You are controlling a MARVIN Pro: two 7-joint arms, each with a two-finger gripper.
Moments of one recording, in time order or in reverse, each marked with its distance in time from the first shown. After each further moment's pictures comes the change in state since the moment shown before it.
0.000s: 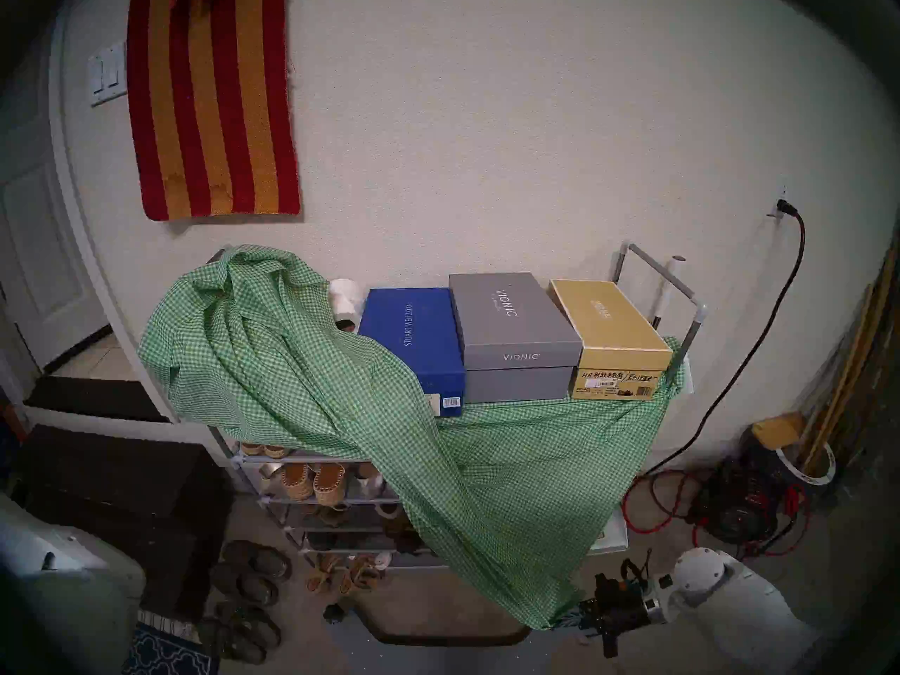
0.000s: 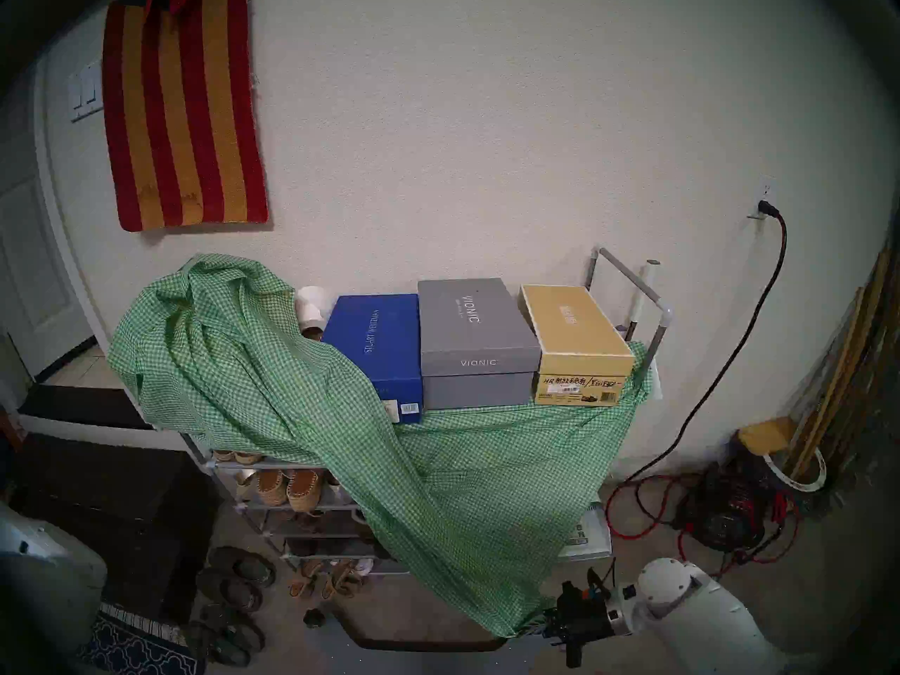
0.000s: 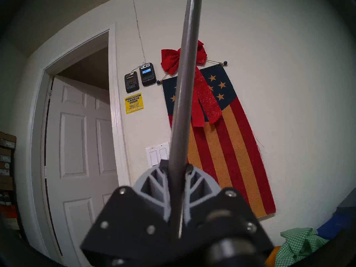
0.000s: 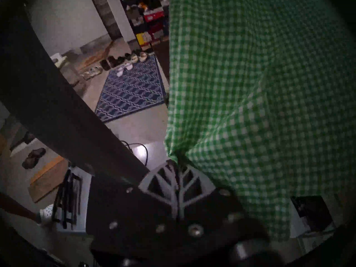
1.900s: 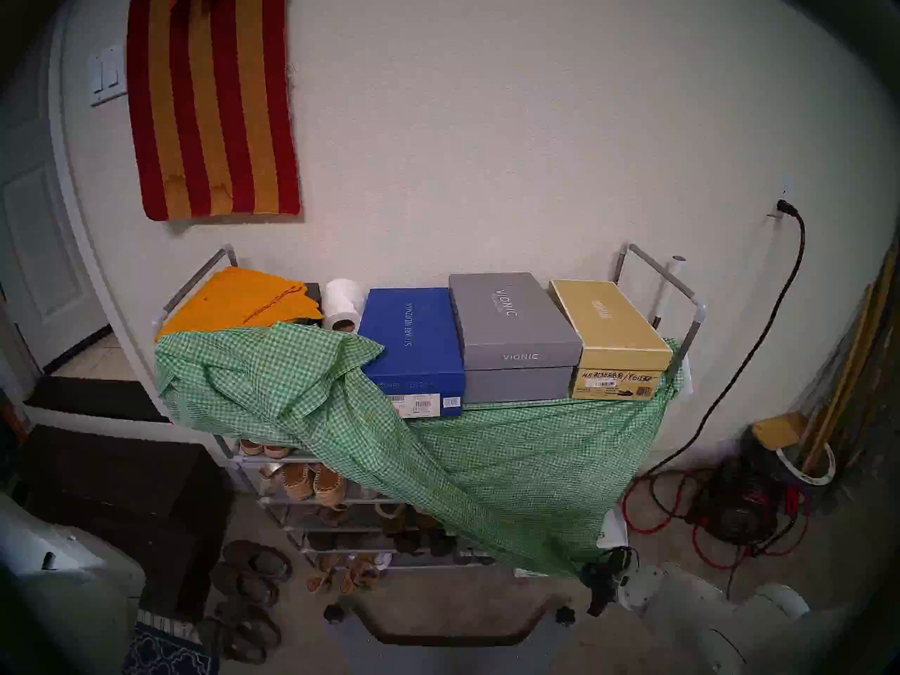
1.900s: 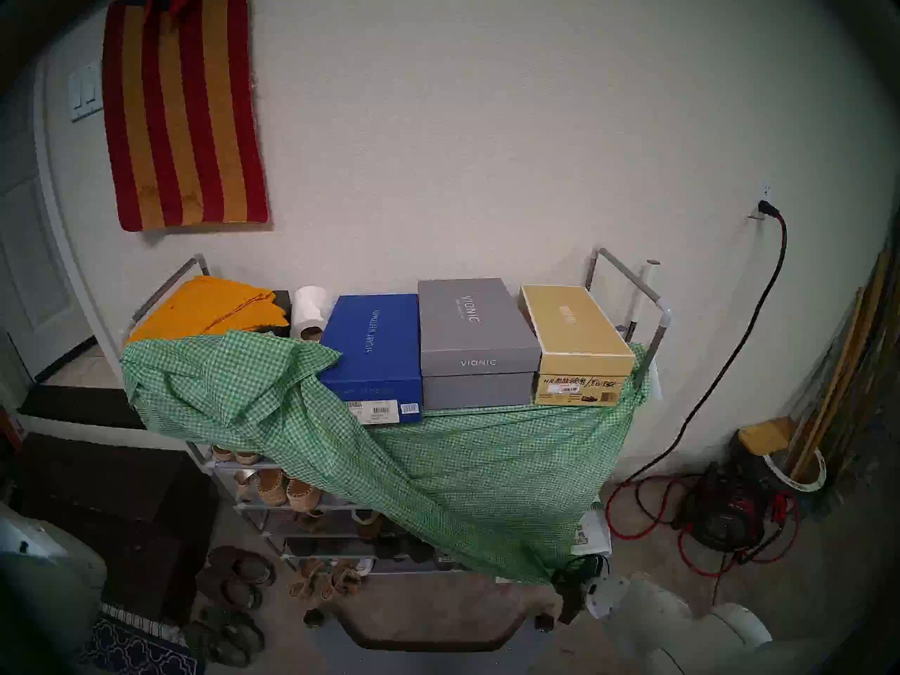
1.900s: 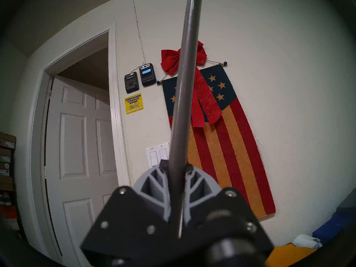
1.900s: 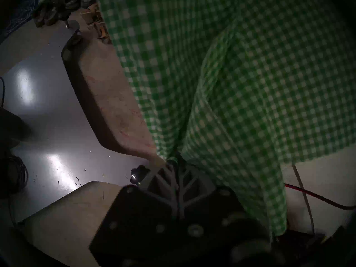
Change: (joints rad) left arm -0.001 0.000 0.000 0.000 -0.002 0.000 0.000; right arm 0.405 -0.287 -0.079 0.813 -0.522 -0.090 -0.885
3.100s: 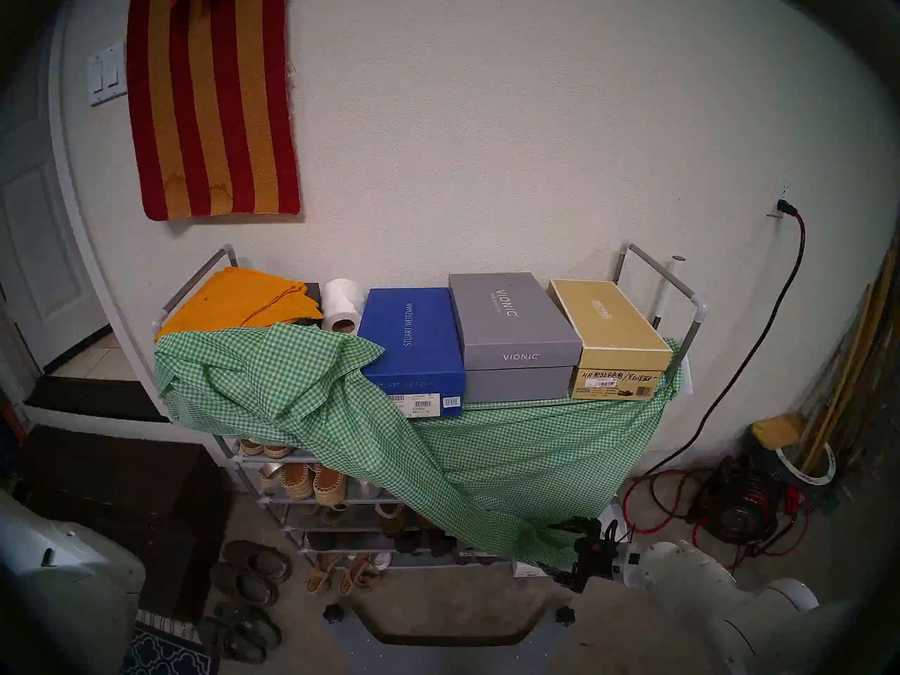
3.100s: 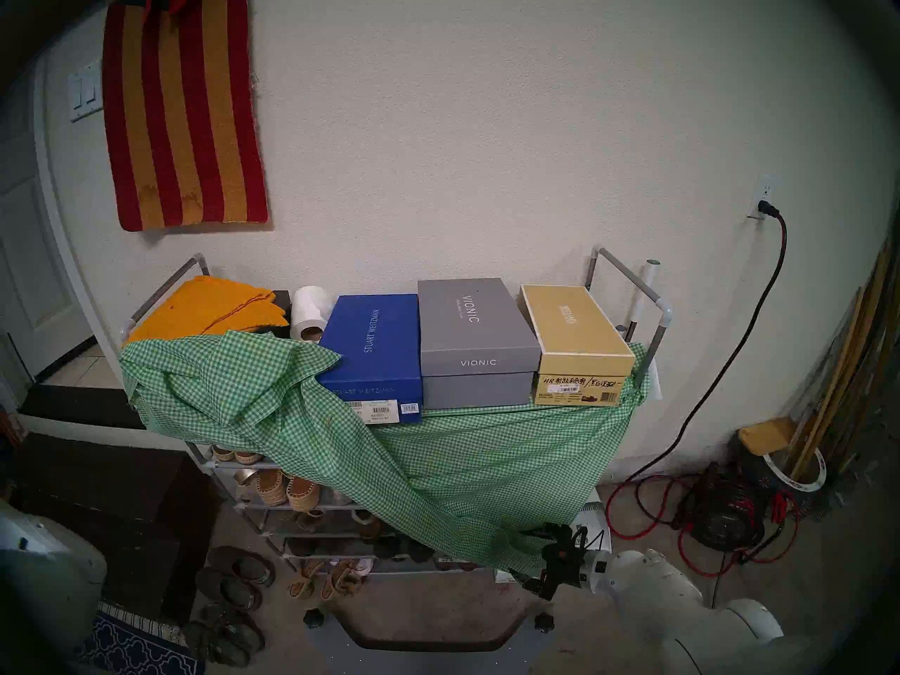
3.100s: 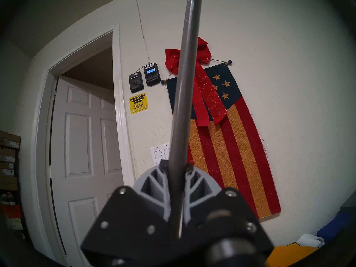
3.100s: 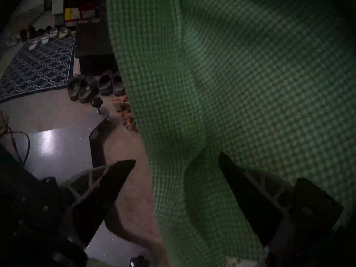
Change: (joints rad) left arm -0.021 0.000 0.000 0.000 0.034 0.000 -0.002; right arm -0.028 0.051 0.102 -0.197 0.242 -0.453 0.375
